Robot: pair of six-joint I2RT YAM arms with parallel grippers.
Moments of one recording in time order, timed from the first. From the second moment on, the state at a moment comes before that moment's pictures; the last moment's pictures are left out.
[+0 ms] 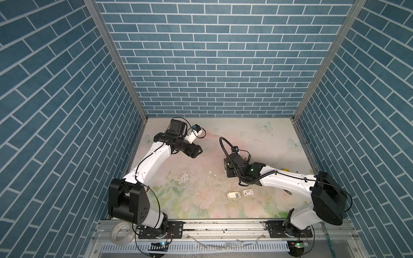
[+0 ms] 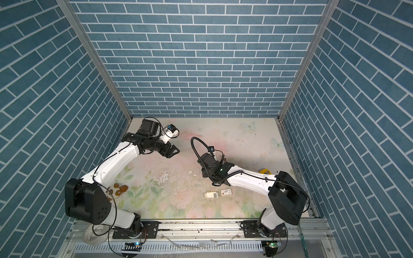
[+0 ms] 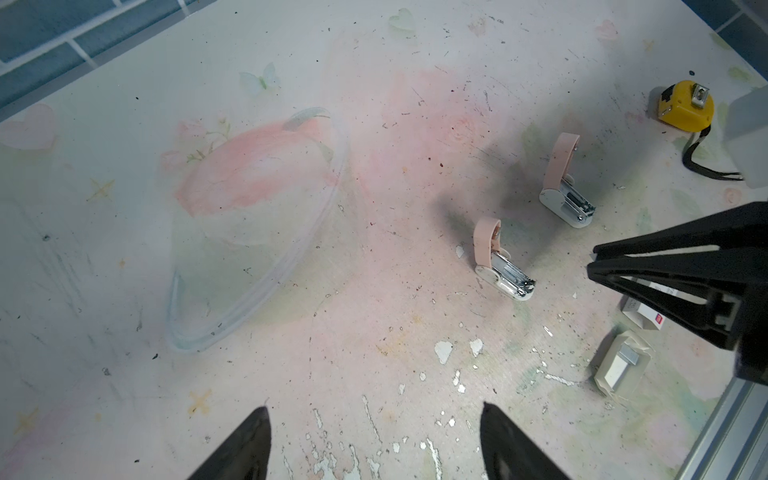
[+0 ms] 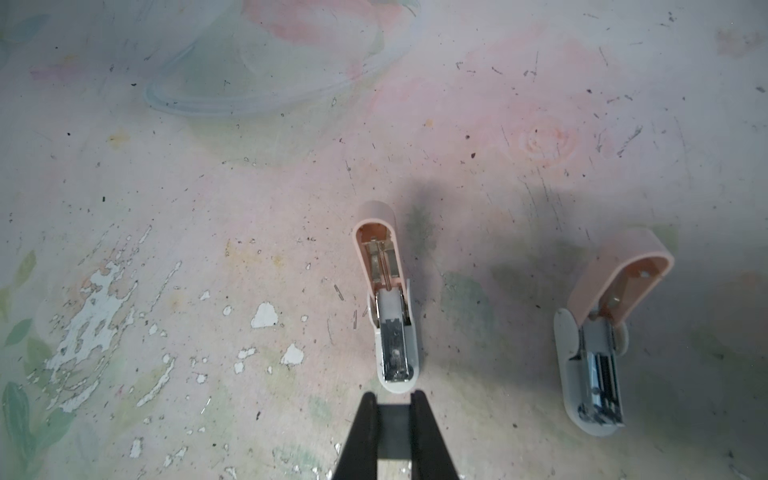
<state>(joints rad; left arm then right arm) -0.27 1.49 1.27 -0.76 0.39 0.33 0.99 1.53 0.95 -0.34 0.32 0.65</state>
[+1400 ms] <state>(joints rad) -0.27 1.49 1.26 -0.76 0.43 0.33 0.96 1.68 0.89 -0.09 0.29 0.55</state>
